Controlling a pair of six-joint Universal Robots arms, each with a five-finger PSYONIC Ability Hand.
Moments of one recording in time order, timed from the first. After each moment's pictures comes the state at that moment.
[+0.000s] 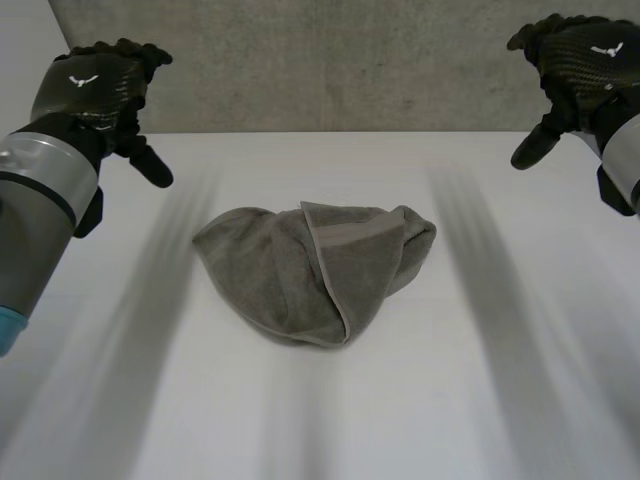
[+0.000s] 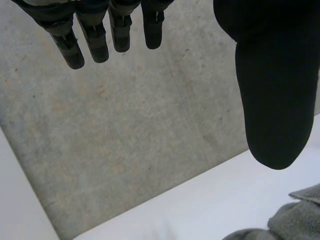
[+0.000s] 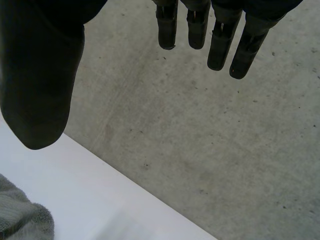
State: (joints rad) left arm 4.35 -1.67 -1.43 3.18 -1.63 3.24; right arm 1.86 -1.47 1.35 0.05 1.50 2.94; left_hand 0.18 0.18 0.18 0.18 0.03; right_hand 0.23 0.24 0.24 0.25 0.06
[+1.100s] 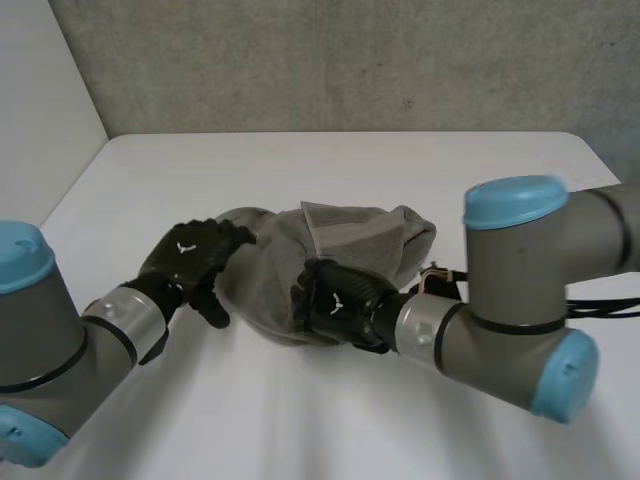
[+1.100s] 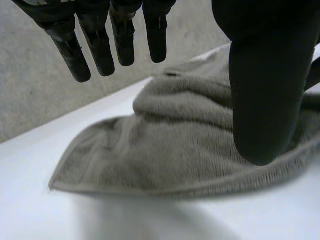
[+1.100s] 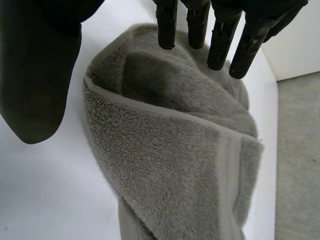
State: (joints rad) left arm 4.38 -1.84 -1.84 3.41 -1.30 3.30; right arm 2.17 -0.98 1.32 0.22 1.08 1.81; left_hand 0.32 0.32 0.32 0.32 0.14; right_hand 0.24 0.24 0.24 0.25 0.06
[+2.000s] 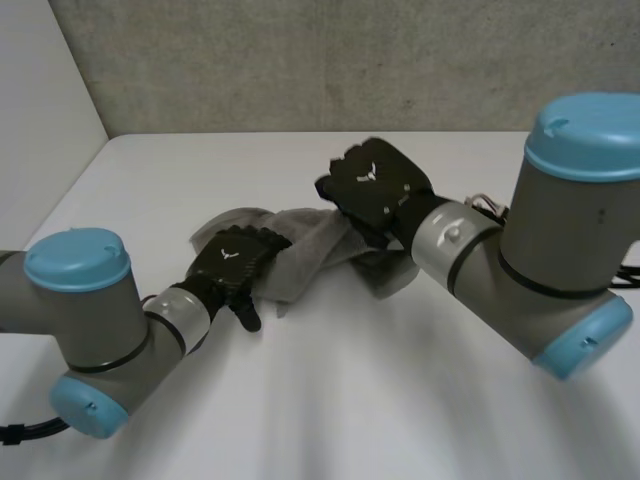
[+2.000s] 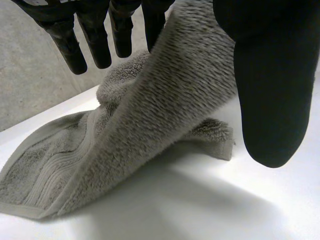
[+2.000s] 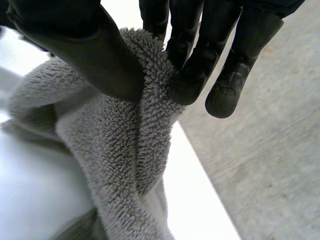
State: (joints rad) left arm 4.29 -2.08 -1.67 3.47 -1.31 3.33; right arm 2.16 -1.16 1.29 0.02 1.26 2.53; left_hand 0.25 0.25 0.25 0.25 0.07; right_hand 1.33 1.33 1.34 1.34 1.17
